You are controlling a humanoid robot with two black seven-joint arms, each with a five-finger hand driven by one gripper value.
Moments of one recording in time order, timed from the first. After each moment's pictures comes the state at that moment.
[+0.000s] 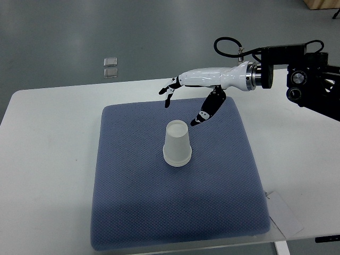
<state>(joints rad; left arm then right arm) -0.01 0.00 -0.05 -0.17 0.05 0.18 -0.05 1.16 -0.55 0.32 1.31 -1.31 0.35 0.26</state>
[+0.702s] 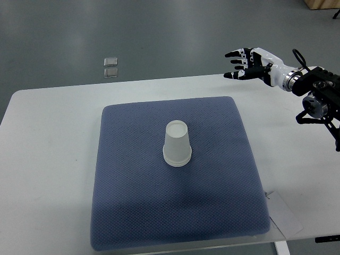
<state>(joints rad) -0.01 0.00 -0.05 -0.17 0.05 0.18 -0.05 0.80 -0.33 0.86 0.71 -0.69 0.22 0.02</state>
